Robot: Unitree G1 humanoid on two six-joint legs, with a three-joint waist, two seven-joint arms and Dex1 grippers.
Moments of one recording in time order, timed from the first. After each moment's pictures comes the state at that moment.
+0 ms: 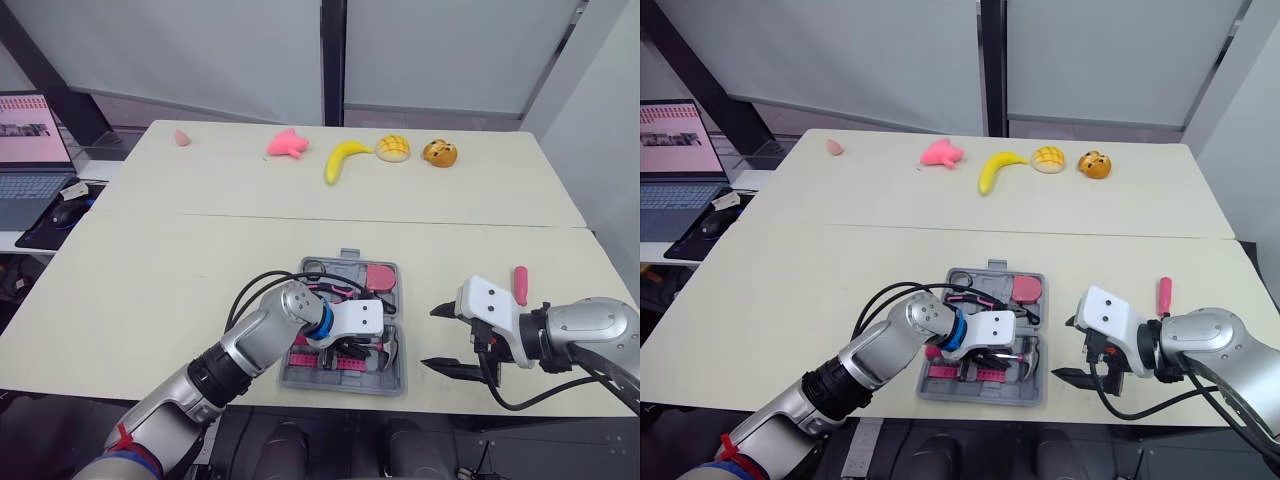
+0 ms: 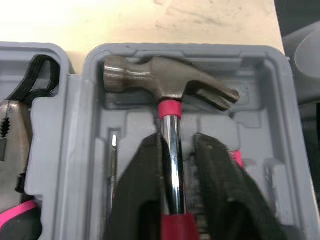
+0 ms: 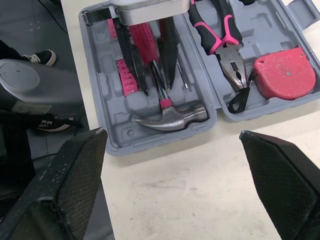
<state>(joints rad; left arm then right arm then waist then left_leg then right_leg) -0.59 0.46 -0.68 -0.08 0.12 0.62 -1.11 -0.14 -1.04 0.05 -0.73 0.54 0.91 0.87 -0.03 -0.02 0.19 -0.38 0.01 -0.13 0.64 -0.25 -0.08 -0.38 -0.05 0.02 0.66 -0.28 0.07</state>
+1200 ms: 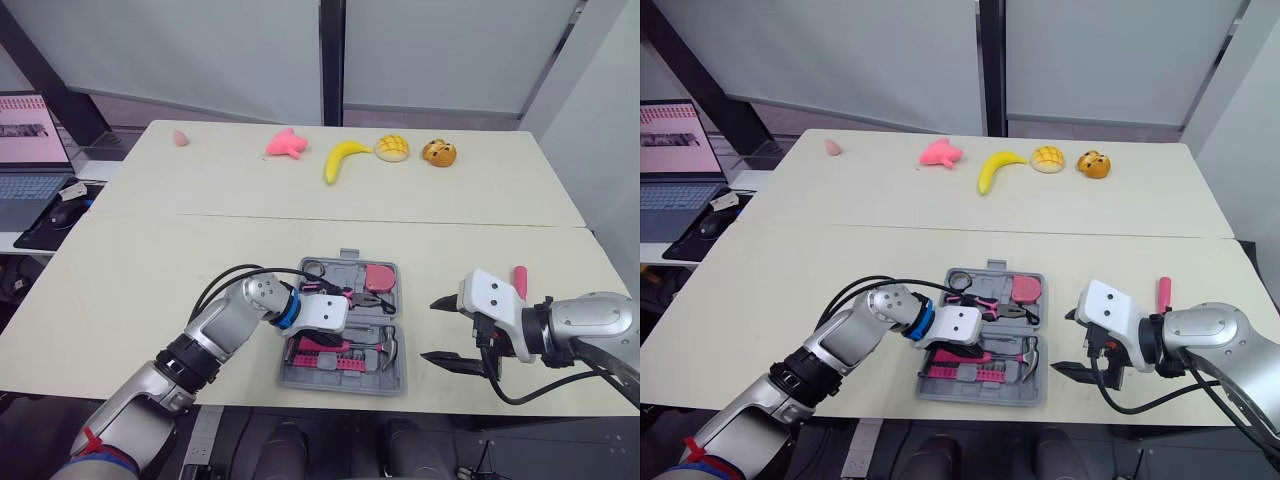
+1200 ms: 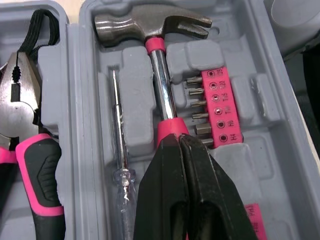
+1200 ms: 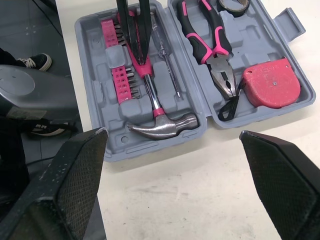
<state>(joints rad) -0.59 0.58 -0.58 0.11 0.10 0.18 -1.29 -0.17 -1.04 0.03 -0.72 0.55 0.91 0.87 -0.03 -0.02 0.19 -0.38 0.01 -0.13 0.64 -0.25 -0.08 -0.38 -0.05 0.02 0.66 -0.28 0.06</state>
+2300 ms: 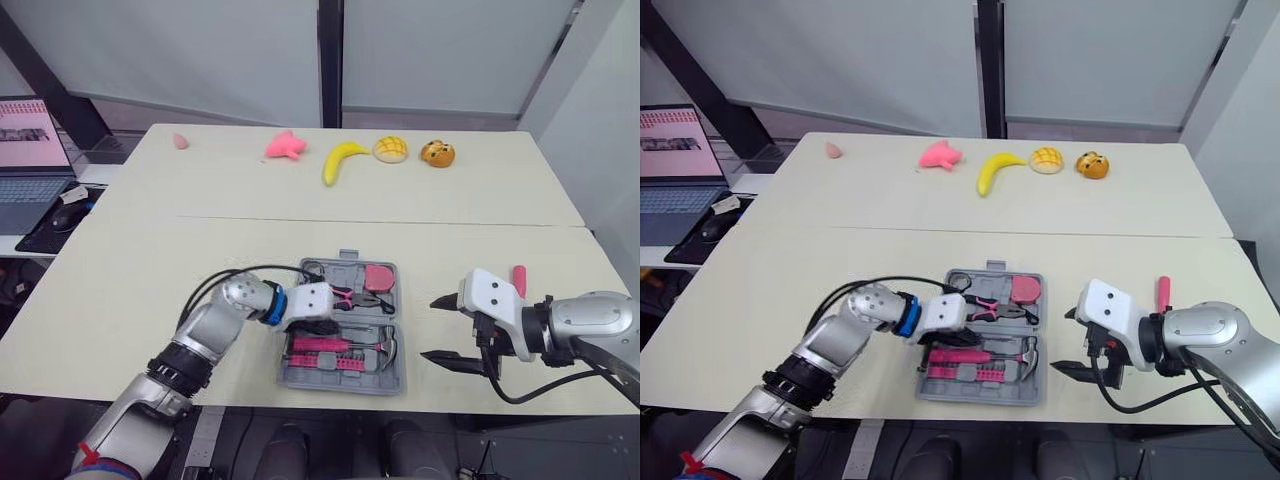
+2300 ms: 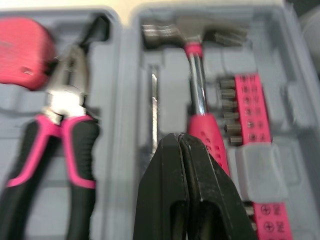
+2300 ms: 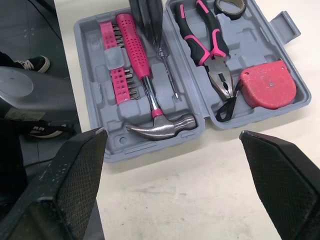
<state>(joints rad) -0.54 0.60 -0.33 0.09 -0.11 0.20 -1.29 -0.17 -1.03 0.03 -0.72 0.54 0.89 0.87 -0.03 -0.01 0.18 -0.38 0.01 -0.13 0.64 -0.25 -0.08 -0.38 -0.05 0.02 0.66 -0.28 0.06</state>
